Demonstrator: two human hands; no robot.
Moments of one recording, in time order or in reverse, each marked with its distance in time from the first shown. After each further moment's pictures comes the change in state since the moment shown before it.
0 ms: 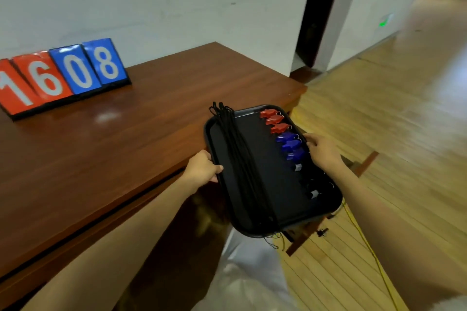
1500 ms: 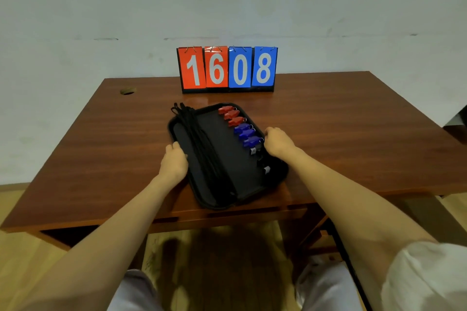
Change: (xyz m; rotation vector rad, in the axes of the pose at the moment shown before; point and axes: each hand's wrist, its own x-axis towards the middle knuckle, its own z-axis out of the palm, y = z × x) left_hand -0.029 -0.180 -0.272 0.293 0.685 -0.322; right_hand -0.008 -0.350 0.266 -0.408 -0.486 -0.653
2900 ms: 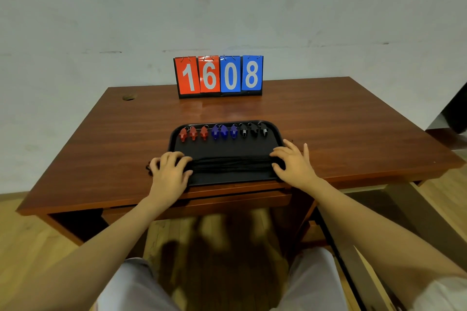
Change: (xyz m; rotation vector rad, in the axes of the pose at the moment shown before) left_hand -0.083 -0.036 0.018 0.391 0.425 0.538; right_hand -0.108 0.095 0.017 -0.074 0.253 -0.337
